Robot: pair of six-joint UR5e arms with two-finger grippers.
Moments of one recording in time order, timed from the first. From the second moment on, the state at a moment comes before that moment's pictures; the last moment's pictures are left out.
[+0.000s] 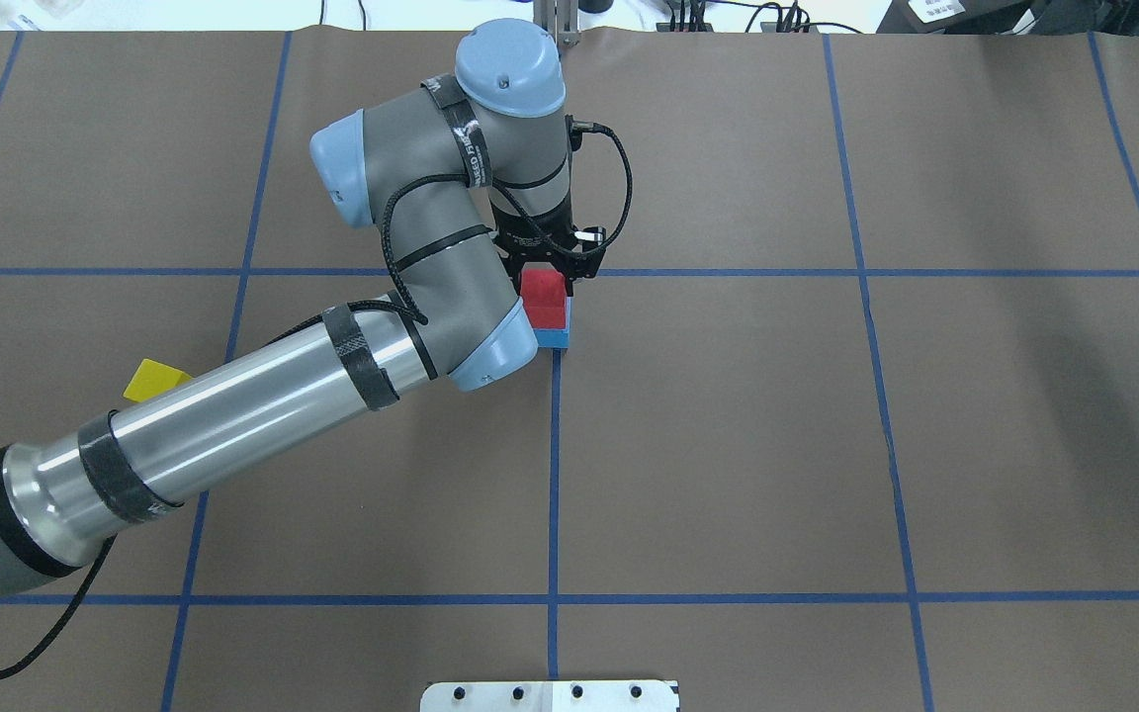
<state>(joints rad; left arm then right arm) -0.66 -2.61 -1.17 -1.65 -2.10 -1.04 1.42 -1.25 1.46 -1.59 2.36 0.12</state>
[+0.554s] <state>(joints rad) -0.65 -2.60 -1.19 -1.67 -2.07 -1.06 1.42 -1.25 1.46 -1.59 2.36 0.12</state>
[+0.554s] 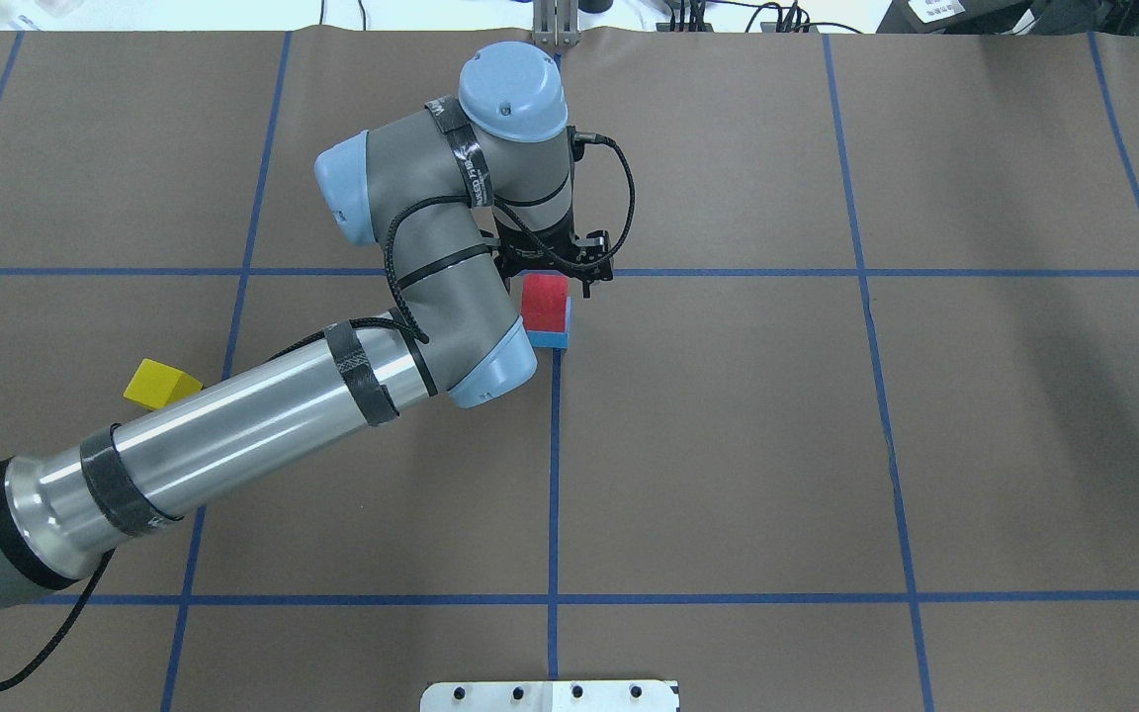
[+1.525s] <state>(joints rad) -0.82 -2.09 -1.84 -1.47 -2.11 -0.87 1.43 -1.24 1.46 -1.60 2.37 0.12</state>
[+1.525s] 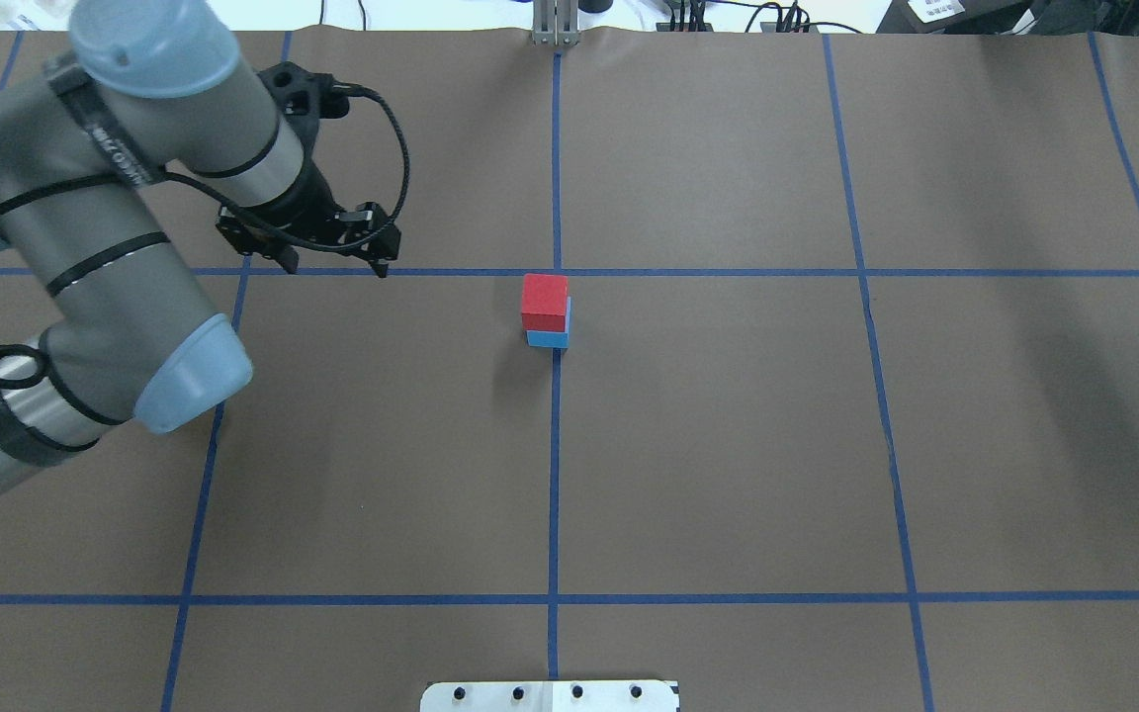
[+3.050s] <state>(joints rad) -0.86 -1.75 -1.75 -1.78 -2.10 -0.72 1.42 -1.25 1.46 -1.59 2.36 0.12</state>
